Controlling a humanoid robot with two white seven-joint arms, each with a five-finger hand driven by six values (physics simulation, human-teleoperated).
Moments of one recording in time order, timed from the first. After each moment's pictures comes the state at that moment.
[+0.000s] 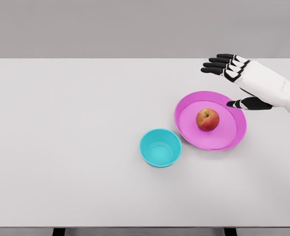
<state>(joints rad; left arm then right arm) 0.01 0.00 0.02 -0.08 -0.10 0.00 0.06 -0.37 -0.97 0.43 -1.74 0.24 -0.59 0.06</state>
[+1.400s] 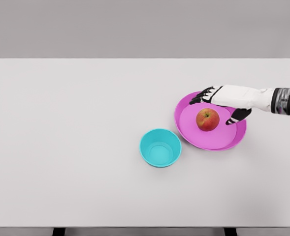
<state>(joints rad) 0.01 0.00 0.02 -0.08 -0.10 0.00 0.06 -0.67 -0.80 0.68 -1.37 0.27 -0.59 0.61</state>
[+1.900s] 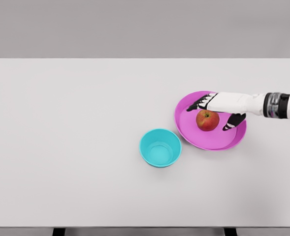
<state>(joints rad) 0.01 0.00 0.02 -0.08 -0.10 0.00 0.06 -0.70 -0.77 0.76 -1.31 0.27 -0.59 0.61</state>
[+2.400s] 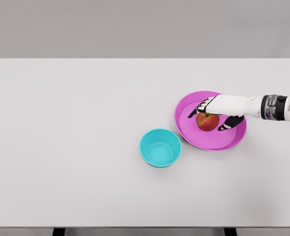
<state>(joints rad) 0.01 0.00 0.02 -0.08 -0.10 0.00 0.06 -0.70 -0.76 0.77 -1.30 0.27 -0.59 0.61</state>
